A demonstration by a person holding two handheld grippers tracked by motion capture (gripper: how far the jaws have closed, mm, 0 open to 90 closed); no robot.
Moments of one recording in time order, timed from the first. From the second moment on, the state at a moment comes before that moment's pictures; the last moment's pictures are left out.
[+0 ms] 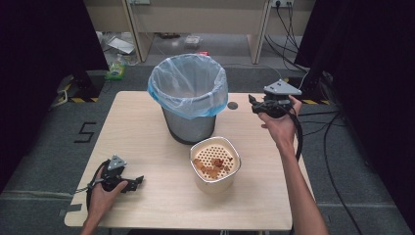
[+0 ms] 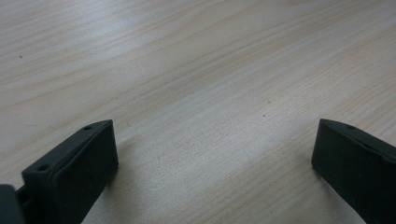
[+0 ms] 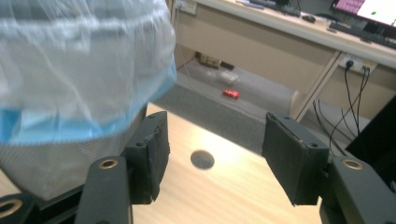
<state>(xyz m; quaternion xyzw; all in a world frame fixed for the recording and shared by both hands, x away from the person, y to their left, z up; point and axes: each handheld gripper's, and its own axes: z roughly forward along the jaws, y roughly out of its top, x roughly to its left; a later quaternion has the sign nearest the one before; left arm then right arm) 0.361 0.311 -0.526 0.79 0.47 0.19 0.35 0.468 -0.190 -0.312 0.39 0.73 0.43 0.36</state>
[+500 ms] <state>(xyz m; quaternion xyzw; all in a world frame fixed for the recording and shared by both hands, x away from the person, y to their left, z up) 0.361 0.311 -0.526 0.79 0.47 0.19 0.35 0.430 -0.214 -0.350 0.41 0.74 0.42 0.33</state>
